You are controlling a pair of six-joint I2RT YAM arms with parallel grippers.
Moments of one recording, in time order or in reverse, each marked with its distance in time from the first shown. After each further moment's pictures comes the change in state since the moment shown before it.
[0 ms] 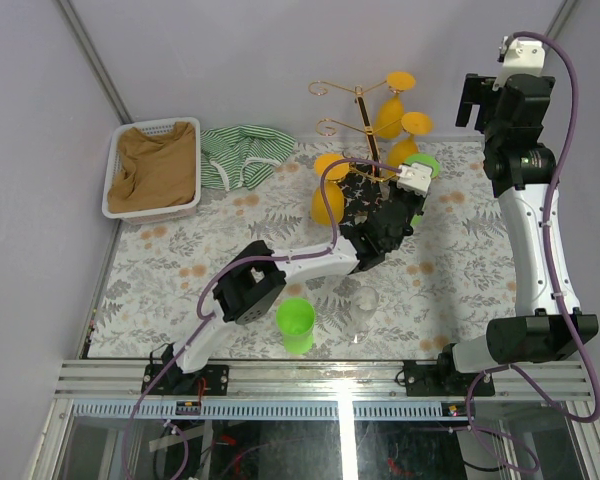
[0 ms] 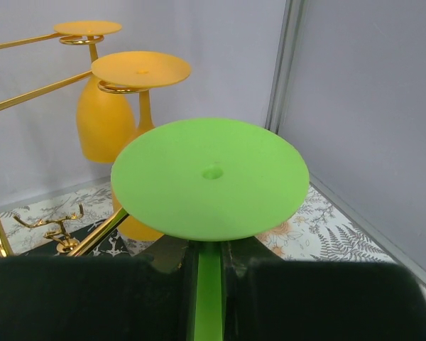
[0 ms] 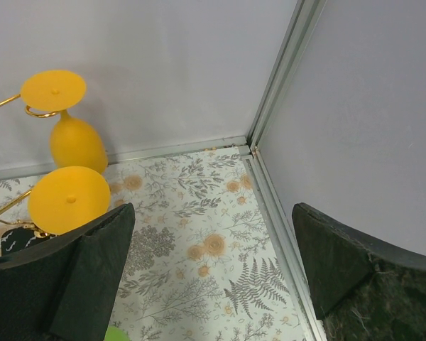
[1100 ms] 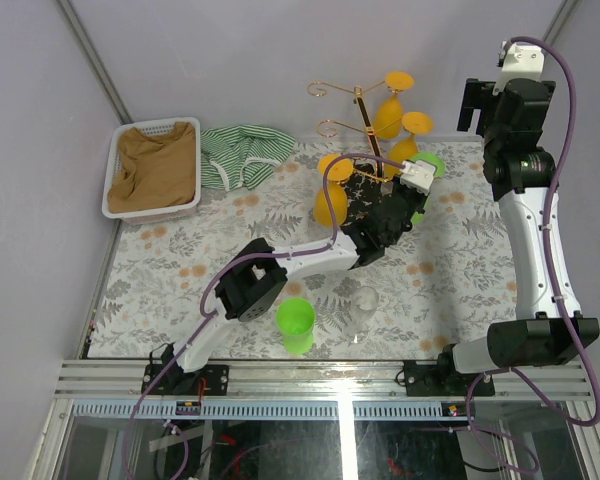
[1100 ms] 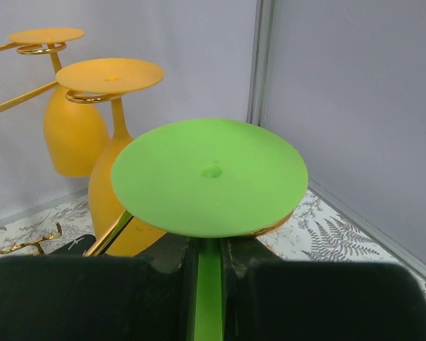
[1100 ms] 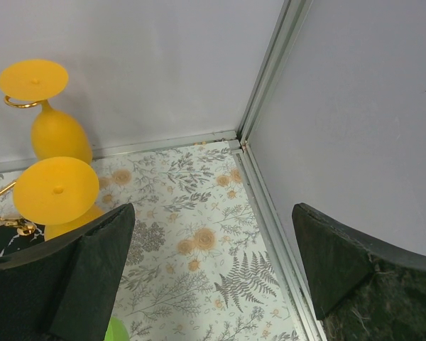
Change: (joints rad) left arm 0.023 0.027 0.041 -0.030 0.122 -0.006; right arm -0.001 -0.021 -0.037 0.006 0.024 -0.020
